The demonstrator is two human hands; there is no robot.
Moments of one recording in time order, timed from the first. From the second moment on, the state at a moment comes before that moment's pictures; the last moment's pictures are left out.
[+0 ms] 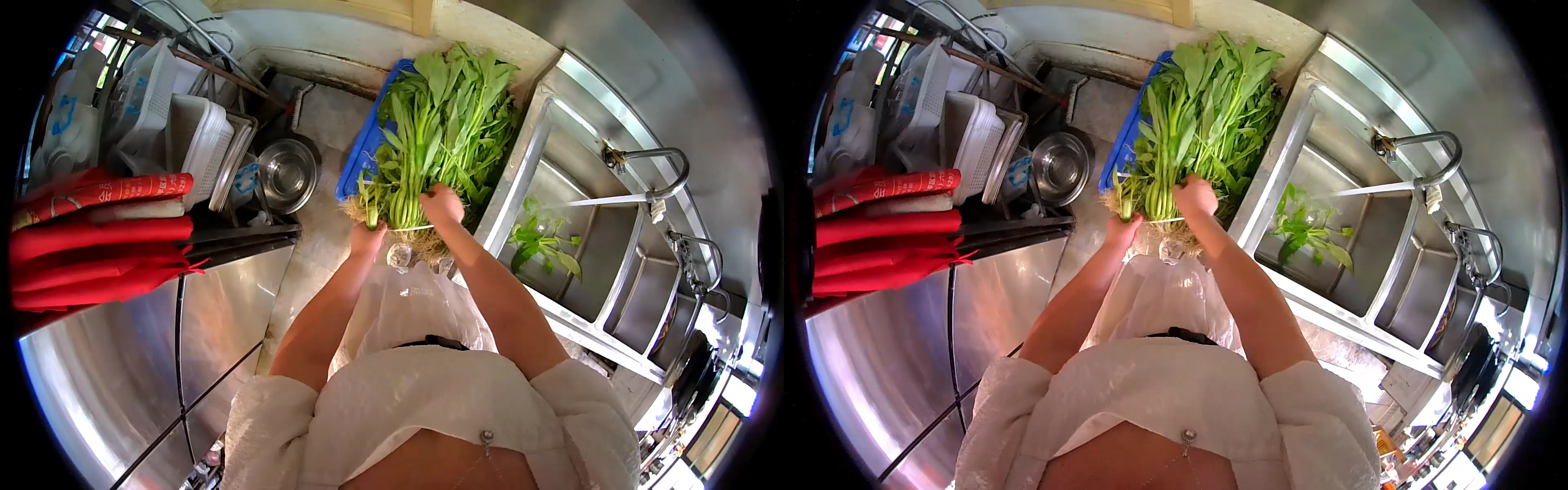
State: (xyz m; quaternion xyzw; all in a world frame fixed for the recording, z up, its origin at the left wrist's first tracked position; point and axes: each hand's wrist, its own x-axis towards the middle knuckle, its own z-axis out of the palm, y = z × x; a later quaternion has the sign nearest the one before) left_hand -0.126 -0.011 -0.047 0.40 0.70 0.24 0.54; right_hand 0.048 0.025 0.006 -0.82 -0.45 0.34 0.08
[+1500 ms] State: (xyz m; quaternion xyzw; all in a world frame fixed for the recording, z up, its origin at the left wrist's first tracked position) left_hand -0.004 -0.023 0.126 0.41 0.48 0.22 0.74; right_hand 0.150 -0.064 0.118 -0.54 -0.18 0.57 0.60
